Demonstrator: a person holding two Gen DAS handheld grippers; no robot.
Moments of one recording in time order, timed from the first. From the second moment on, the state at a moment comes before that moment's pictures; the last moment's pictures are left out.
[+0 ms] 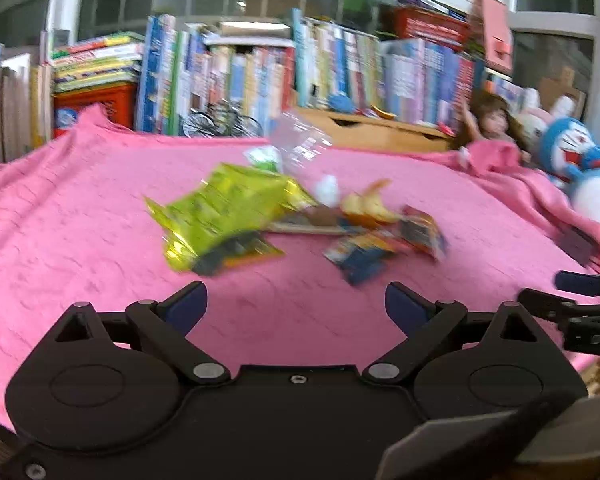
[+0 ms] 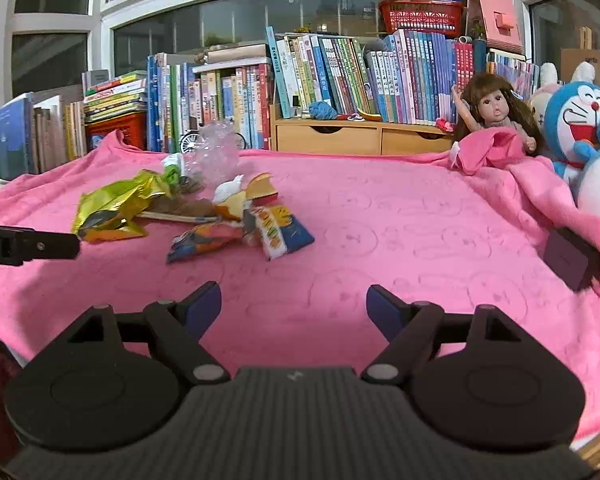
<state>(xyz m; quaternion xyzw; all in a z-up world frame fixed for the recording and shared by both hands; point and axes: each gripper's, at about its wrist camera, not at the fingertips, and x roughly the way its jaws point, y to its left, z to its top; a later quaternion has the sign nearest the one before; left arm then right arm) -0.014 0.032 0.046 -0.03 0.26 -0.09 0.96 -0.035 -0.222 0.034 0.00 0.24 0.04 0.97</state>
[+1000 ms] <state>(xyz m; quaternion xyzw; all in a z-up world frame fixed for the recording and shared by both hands) 0.097 0.015 0.015 0.03 0.25 -0.05 0.97 0.102 -0.188 0.013 -0.10 0.29 0.08 0.95</state>
